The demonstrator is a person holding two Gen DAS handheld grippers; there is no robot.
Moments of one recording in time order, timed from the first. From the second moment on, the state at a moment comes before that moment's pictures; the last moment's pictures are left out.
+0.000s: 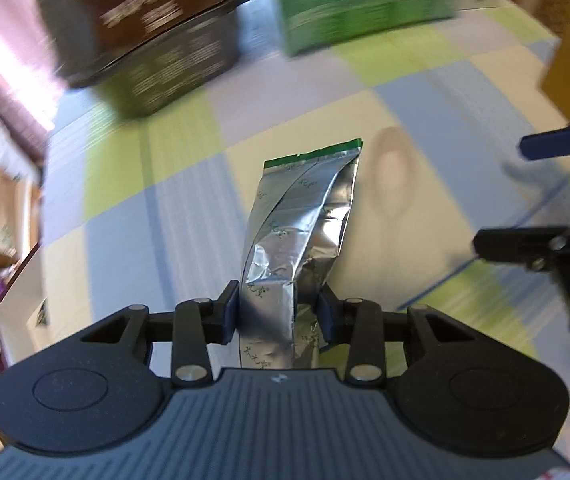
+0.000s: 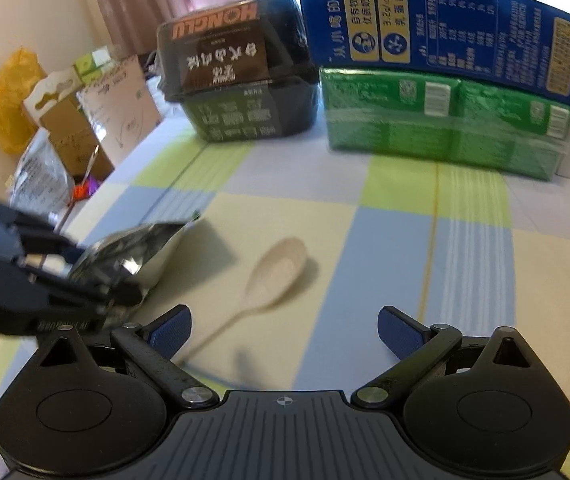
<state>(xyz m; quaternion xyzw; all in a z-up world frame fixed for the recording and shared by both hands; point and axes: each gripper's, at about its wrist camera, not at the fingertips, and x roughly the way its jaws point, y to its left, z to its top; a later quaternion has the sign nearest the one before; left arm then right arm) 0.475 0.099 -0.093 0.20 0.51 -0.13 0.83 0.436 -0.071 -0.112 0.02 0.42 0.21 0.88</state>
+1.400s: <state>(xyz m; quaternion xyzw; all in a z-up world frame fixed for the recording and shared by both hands) 0.406 0.095 -0.101 0.16 0.52 -0.15 0.83 0.337 -0.108 -0.128 0.00 0.46 0.24 0.86</state>
